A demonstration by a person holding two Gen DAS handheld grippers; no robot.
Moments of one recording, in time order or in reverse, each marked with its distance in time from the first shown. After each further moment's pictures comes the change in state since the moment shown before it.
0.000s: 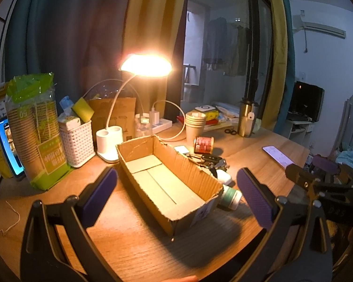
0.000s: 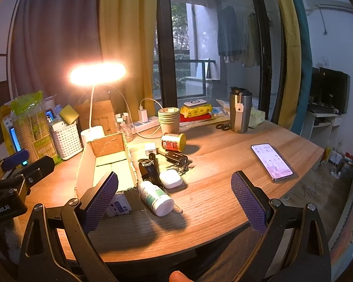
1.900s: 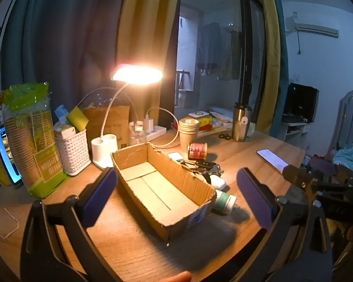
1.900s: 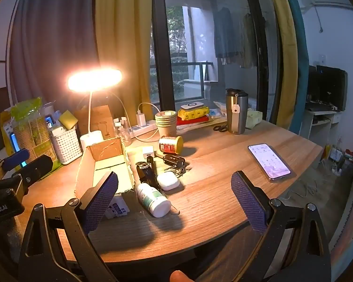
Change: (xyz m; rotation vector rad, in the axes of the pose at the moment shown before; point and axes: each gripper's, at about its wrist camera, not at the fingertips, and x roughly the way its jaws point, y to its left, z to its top) left arm -0.005 -0.009 0.002 0.026 -0.046 -0.029; right arm -0.006 -0.007 0.000 0.030 -0.022 -0.001
